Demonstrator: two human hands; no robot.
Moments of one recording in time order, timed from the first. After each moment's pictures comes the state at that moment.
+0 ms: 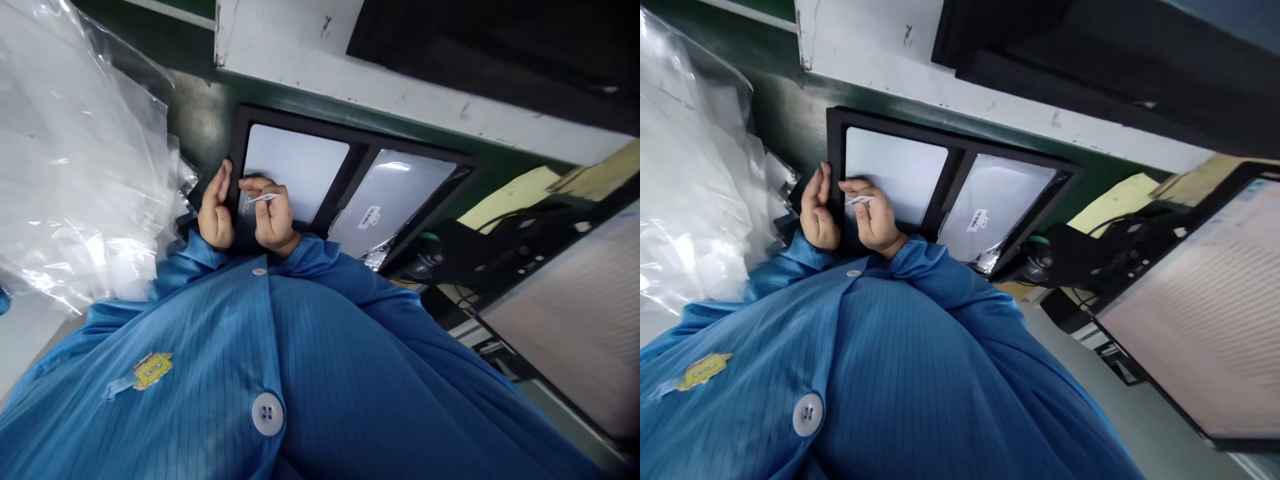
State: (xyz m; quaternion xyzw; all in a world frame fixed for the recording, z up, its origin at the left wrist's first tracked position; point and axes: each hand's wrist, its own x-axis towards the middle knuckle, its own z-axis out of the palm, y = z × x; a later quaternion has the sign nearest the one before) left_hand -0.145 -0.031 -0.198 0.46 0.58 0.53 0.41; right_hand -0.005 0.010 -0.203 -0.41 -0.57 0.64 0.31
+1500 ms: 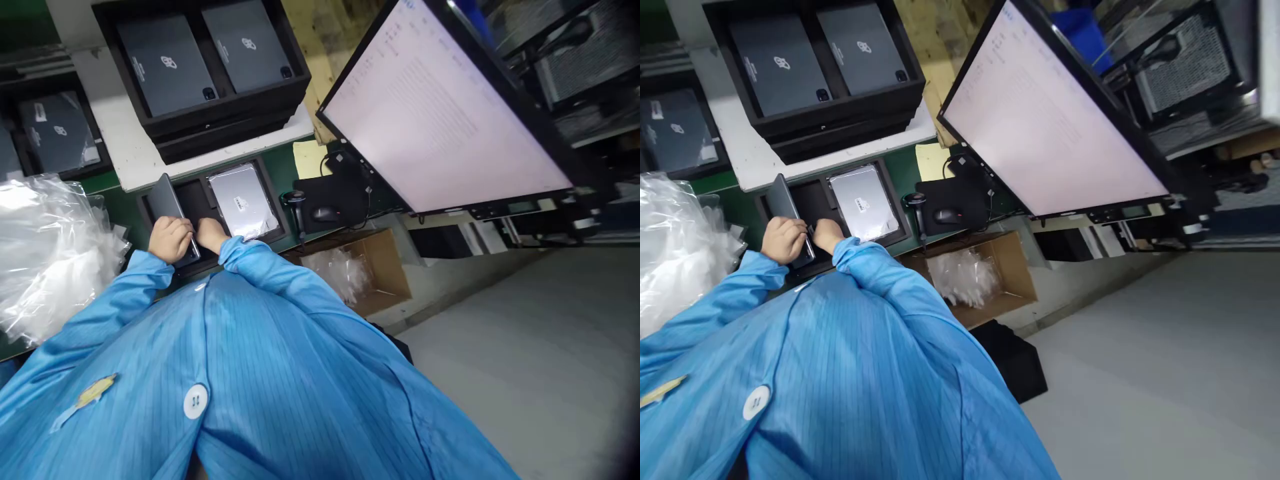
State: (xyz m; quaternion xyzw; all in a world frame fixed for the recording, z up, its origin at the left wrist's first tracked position) left_hand -0.135 0.032 -0.102 0.88 0.40 0.17 0.18; right_hand 0.041 0.036 -0.141 -0.65 -0.58 0.46 0.17
